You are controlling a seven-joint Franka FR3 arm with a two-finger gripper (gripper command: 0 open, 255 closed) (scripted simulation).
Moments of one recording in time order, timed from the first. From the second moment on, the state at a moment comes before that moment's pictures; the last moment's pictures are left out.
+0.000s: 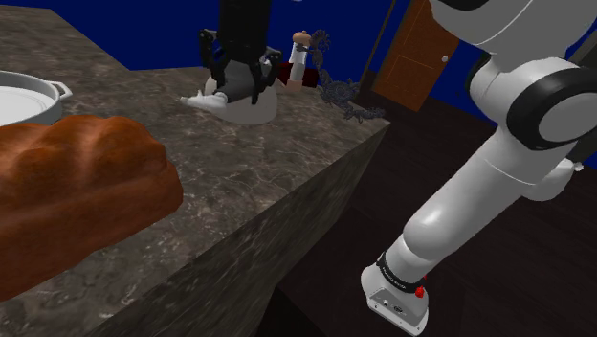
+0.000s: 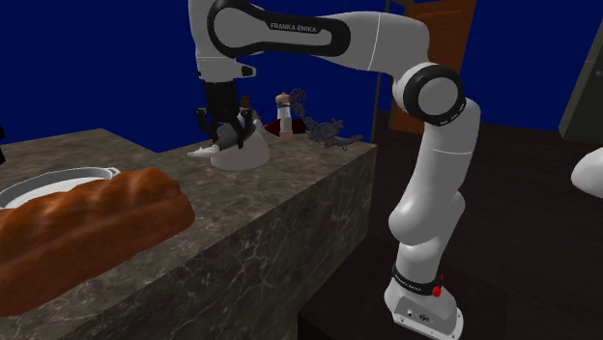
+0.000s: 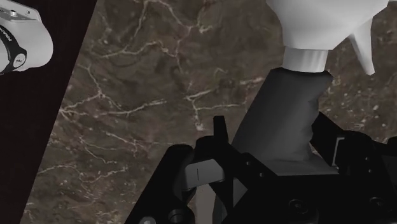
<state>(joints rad) -0.26 -0.03 0.81 -1.49 -0.03 1.48 1.53</state>
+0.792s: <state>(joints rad) 0.24 0.59 0.81 -0.77 -0.49 1.23 1.77</state>
